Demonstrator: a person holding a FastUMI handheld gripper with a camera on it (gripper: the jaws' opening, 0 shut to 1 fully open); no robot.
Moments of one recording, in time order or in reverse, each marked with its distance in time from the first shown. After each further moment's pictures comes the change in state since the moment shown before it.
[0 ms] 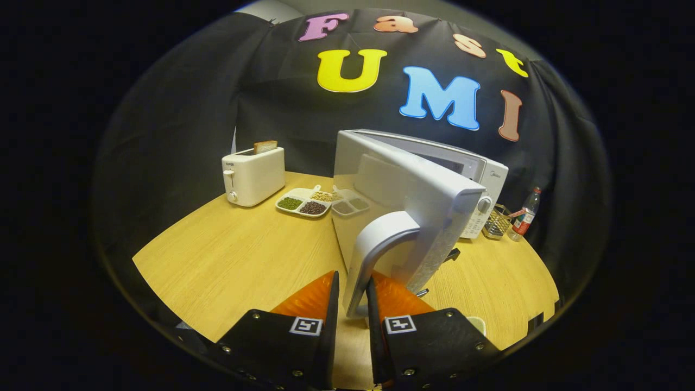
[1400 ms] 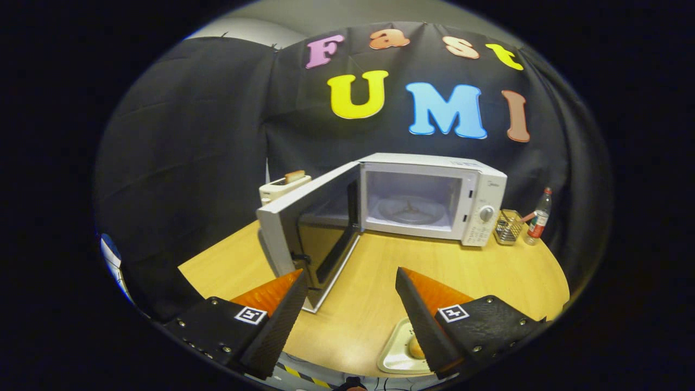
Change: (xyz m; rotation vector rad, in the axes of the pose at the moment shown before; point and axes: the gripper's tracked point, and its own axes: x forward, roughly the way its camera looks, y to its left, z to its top) arm -0.068 -0.064 0.010 0.079 -0.101 0.167
